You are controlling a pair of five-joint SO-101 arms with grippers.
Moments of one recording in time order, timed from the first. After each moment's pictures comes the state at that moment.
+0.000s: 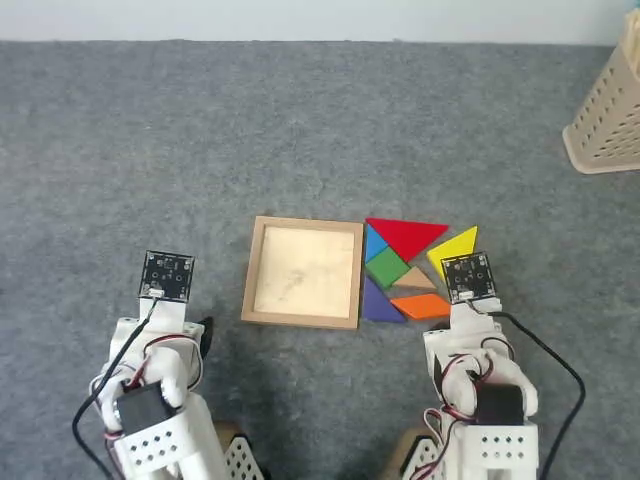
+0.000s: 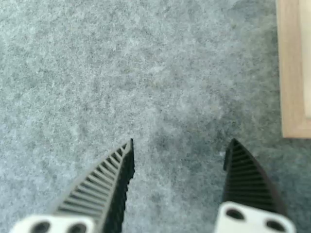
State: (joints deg) left arm -28.1 -103.4 97.1 73.3 -22.1; right arm -4.0 -102.6 95.5 72.7 9.5
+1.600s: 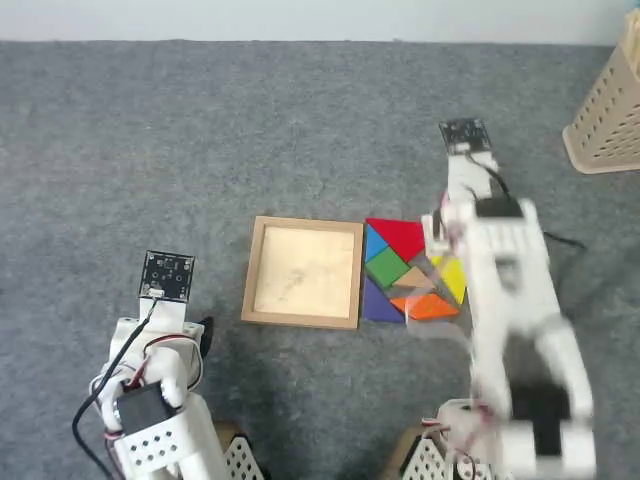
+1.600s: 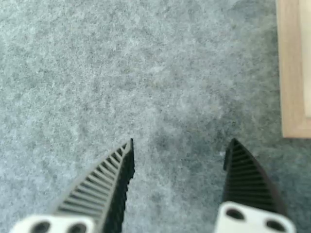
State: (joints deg) left arm -28.1 -103.4 97.1 73.3 -22.1; right arm -5.2 -6.9 28.0 60.7 5.1
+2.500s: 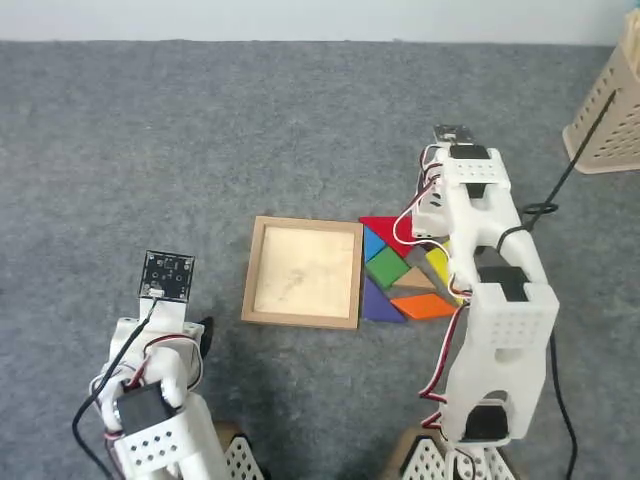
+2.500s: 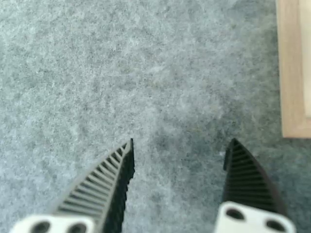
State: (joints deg) left arm -28.1 -103.4 97.1 73.3 -22.1; right arm -5.4 33.0 -6.6 74.1 -3.8
